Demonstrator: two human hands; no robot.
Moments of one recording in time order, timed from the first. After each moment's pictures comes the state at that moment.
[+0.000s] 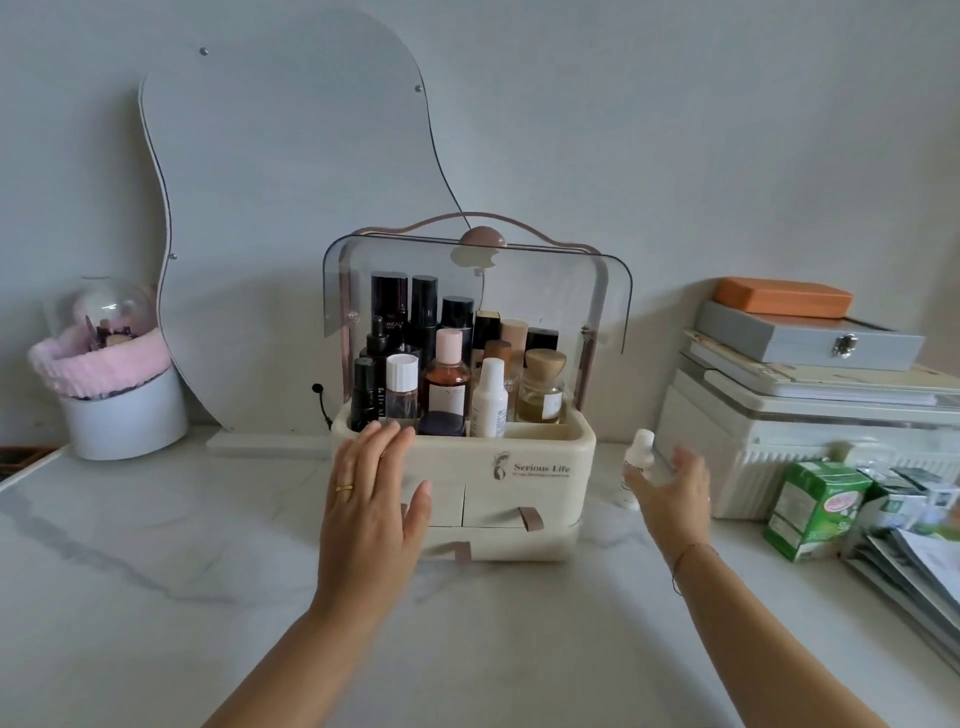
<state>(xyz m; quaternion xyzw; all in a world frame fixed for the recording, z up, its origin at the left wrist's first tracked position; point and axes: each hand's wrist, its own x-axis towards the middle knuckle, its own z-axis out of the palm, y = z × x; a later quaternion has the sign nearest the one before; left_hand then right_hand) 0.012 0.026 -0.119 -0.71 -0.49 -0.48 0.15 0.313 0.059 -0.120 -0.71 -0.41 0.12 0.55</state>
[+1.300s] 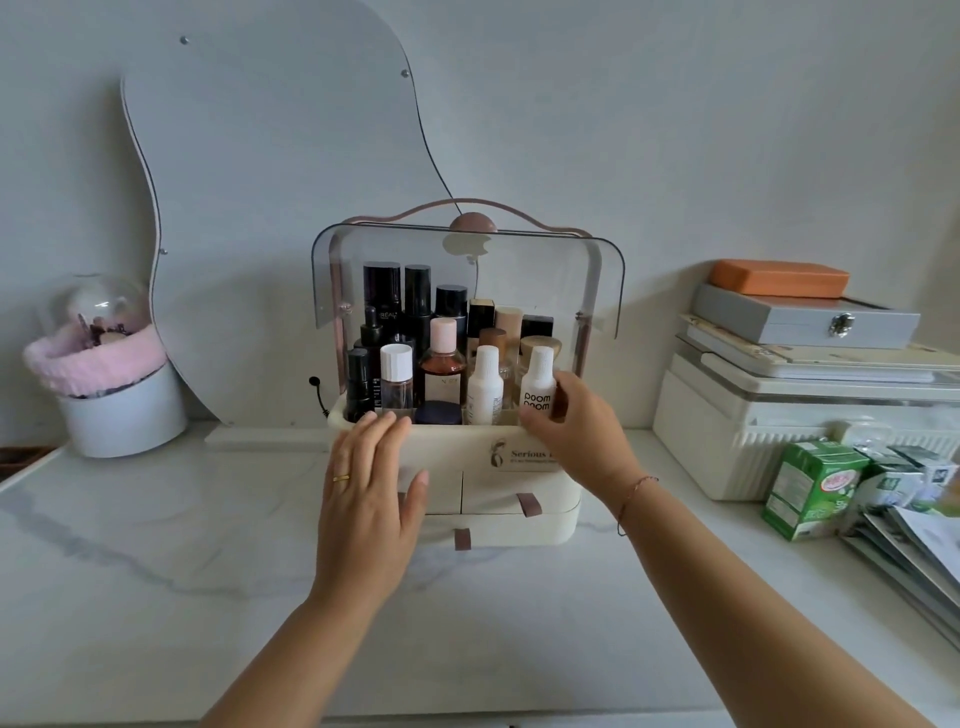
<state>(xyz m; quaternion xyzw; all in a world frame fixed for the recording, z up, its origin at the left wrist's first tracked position) 0.011 0.026 -0.117 -0.72 -0.49 -0.47 0.16 0.222 0.044 -0.043 -0.61 -0.66 0.09 0.43</state>
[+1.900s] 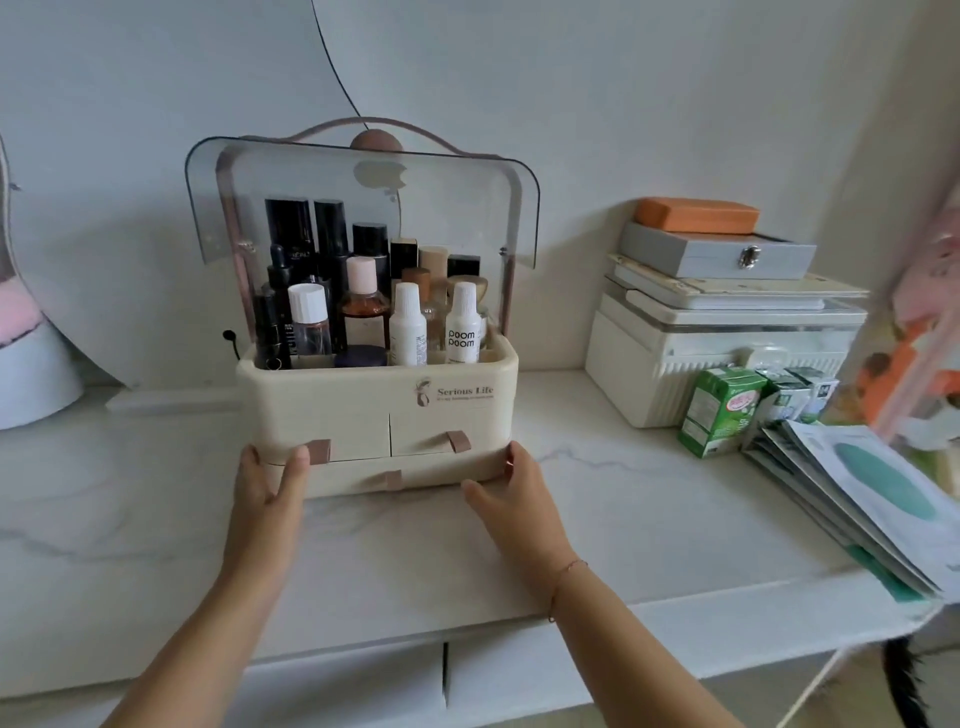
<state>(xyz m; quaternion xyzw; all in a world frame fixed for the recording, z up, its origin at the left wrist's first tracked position) 0.005 0.012 -0.154 -0.51 -0.55 -0.58 -0.32 0.222 -0.021 -0.148 -0.67 -0.53 0.27 0.44</state>
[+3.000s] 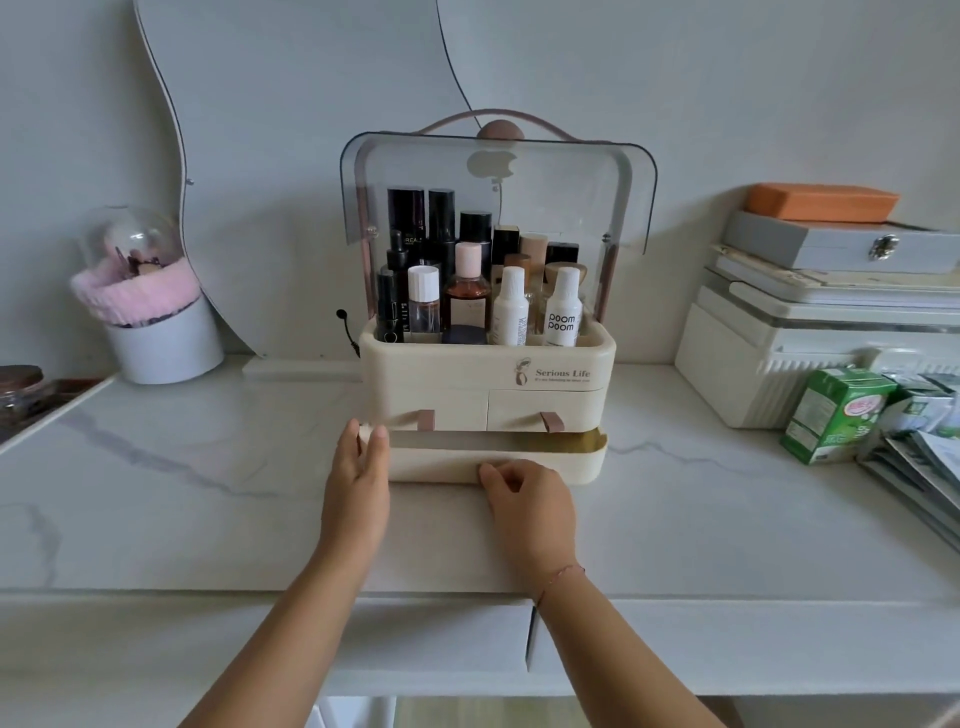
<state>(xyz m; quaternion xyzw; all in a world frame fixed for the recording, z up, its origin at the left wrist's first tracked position) -0.009 -0.010 -0.151 -0.47 -0.60 -0.57 -0.32 0.141 -0.036 -0.146 -0.67 -0.55 0.25 0.43</state>
